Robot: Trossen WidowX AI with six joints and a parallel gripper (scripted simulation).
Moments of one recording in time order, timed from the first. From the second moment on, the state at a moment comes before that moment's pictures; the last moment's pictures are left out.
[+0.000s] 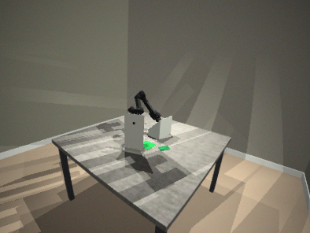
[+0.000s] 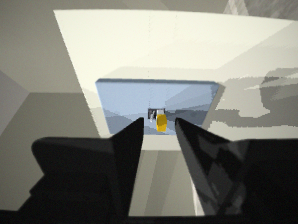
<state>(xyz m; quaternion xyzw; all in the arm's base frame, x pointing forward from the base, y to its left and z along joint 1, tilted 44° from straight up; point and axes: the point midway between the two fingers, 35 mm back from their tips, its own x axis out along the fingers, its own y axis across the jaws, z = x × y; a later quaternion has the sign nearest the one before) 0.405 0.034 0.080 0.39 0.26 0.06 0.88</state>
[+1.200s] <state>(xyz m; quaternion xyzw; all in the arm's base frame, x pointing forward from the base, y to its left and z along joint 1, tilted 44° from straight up) 0.407 0.034 0.079 0.39 0.26 0.06 0.88</state>
